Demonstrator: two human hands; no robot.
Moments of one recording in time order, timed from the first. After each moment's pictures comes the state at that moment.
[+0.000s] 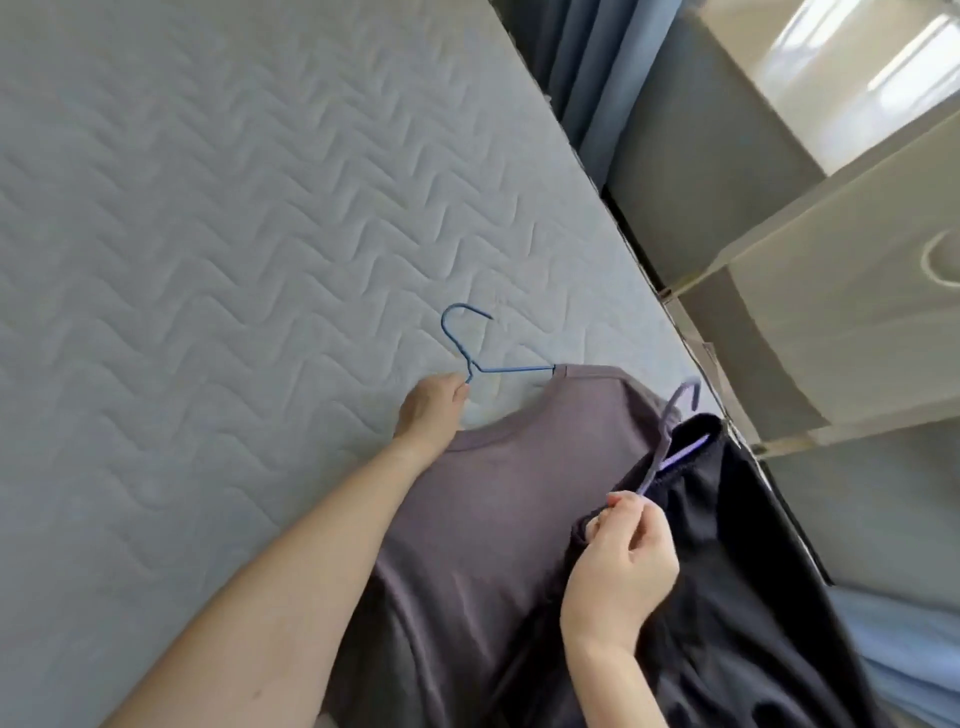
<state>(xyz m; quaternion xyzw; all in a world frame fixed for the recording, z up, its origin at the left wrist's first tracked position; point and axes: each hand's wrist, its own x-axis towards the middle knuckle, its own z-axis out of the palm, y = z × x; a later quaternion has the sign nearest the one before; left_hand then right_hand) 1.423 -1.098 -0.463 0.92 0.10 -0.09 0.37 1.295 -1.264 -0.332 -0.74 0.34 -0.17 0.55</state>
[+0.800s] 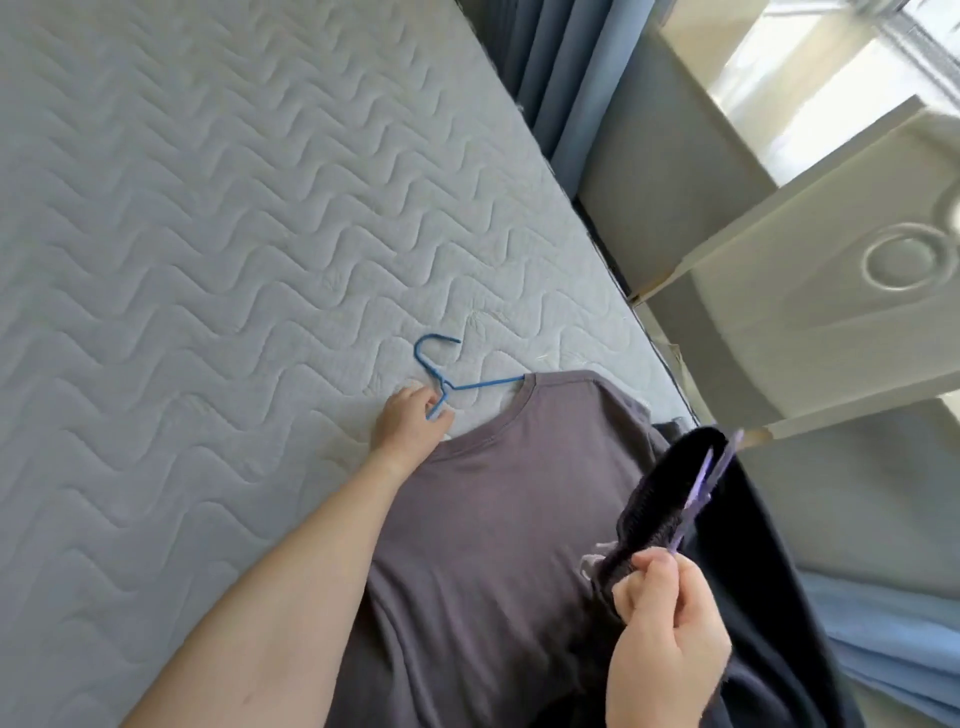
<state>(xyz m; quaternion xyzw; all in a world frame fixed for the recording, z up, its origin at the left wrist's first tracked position) 1.412 -1.087 -0.477 0.92 0.11 -0.10 0.37 1.252 -1.290 -0.299 -0.73 0.32 -0.21 0.57</state>
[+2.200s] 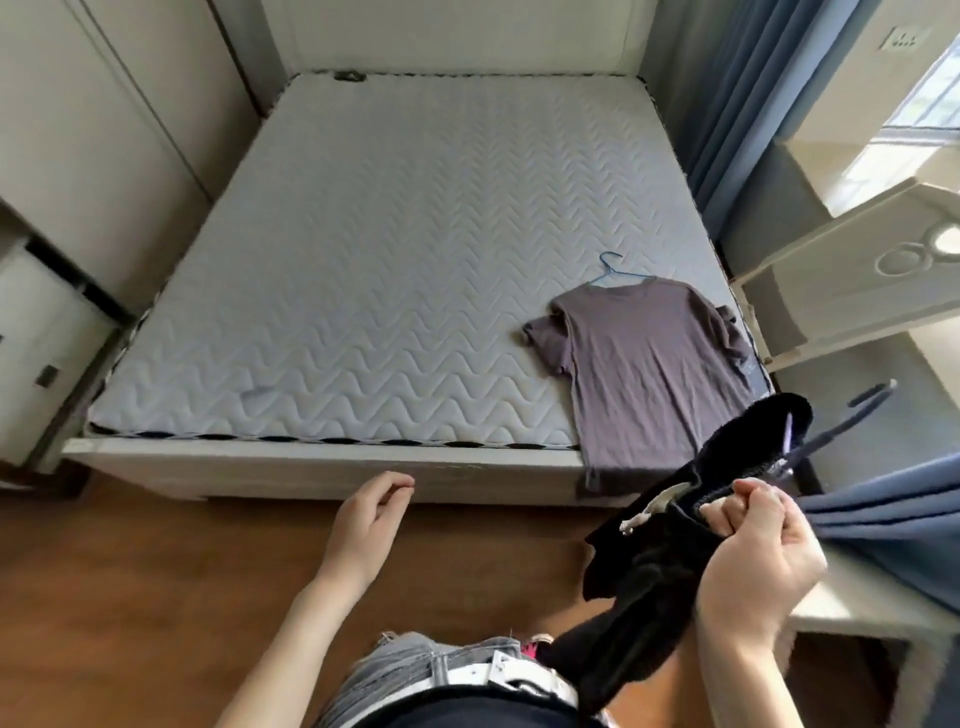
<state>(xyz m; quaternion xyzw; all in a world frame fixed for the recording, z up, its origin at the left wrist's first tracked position) 0.464 -1.153 -0.075 0.80 0.32 0.07 0.50 0.601 -1.426 0.030 -0.63 0.14 -0.14 0.75</state>
